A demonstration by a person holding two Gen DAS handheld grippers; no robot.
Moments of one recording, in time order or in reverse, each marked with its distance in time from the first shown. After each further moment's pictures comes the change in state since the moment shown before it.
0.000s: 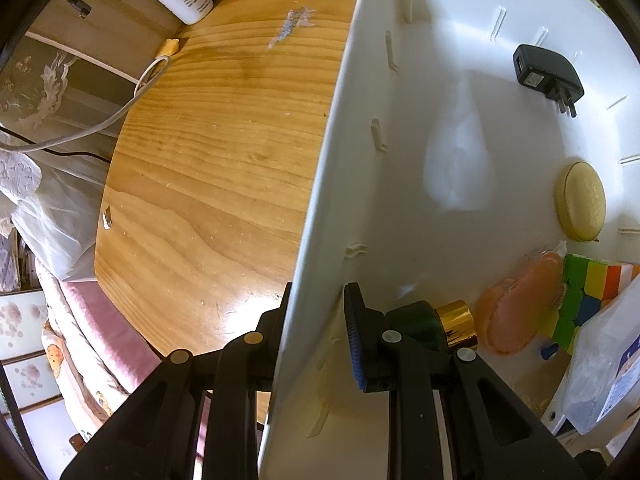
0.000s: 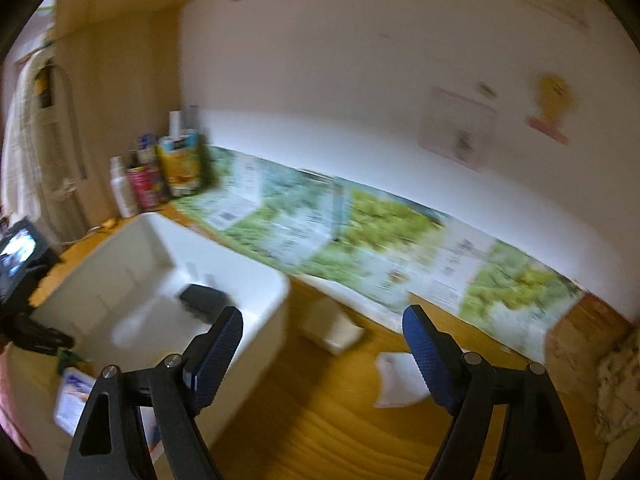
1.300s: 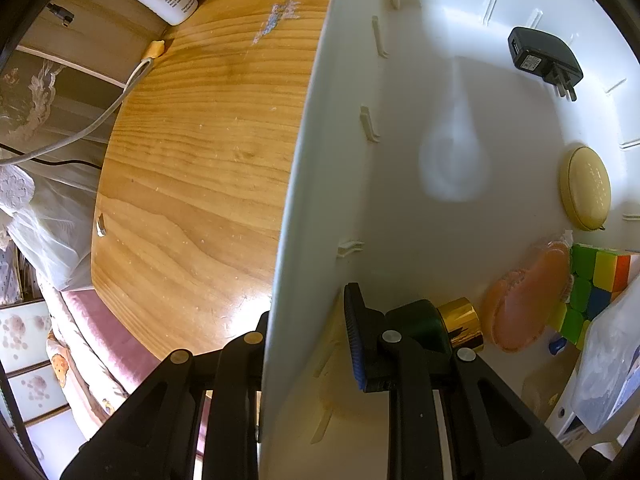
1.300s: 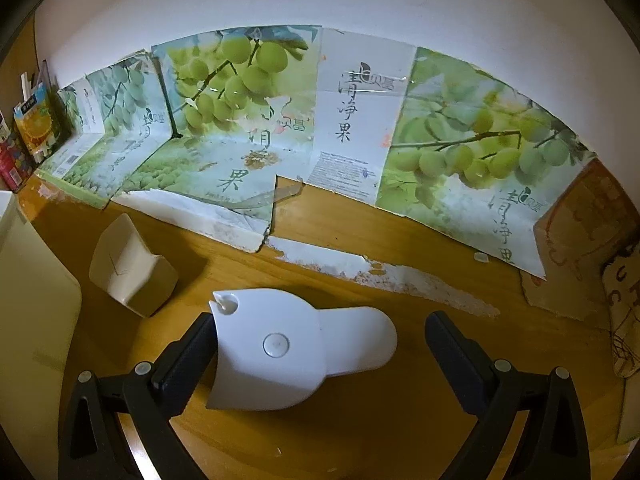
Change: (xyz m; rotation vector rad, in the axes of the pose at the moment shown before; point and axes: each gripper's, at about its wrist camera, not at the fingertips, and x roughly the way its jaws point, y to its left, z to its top) left arm 0.005 -0.004 0.001 0.035 0.014 -0.006; right arm 0.120 -0.090 -0.058 0.180 0.279 -0.225
